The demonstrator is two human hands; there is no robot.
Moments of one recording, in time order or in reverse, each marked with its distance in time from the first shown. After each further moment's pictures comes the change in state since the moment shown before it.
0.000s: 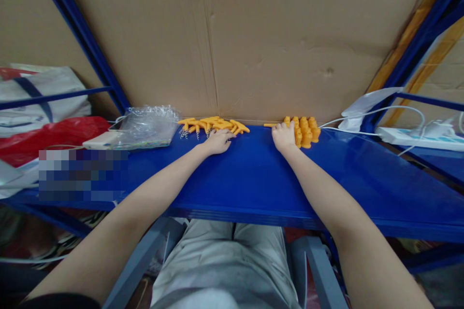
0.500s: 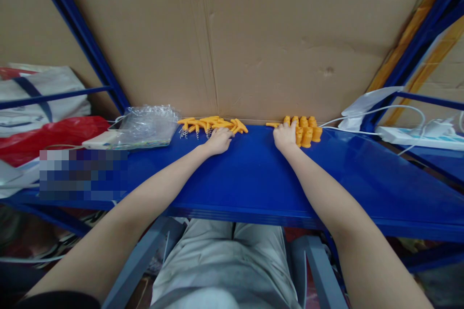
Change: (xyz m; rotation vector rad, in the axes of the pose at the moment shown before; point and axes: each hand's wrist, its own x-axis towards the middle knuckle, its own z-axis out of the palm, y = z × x) left_hand 0.006 0.002 0.011 -0.017 0.112 -0.015; right_hand 0.004 0.007 0.010 0.081 0.026 0.028
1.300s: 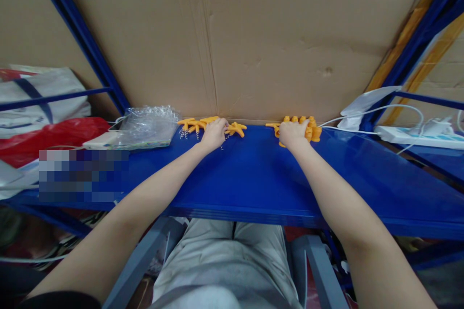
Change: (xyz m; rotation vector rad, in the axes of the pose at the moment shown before) left_hand -0.002 0.003 -0.021 -0.039 0.219 -0.138; right_hand -0.008 0.006 -0.039 -0.104 -0.096 0.190
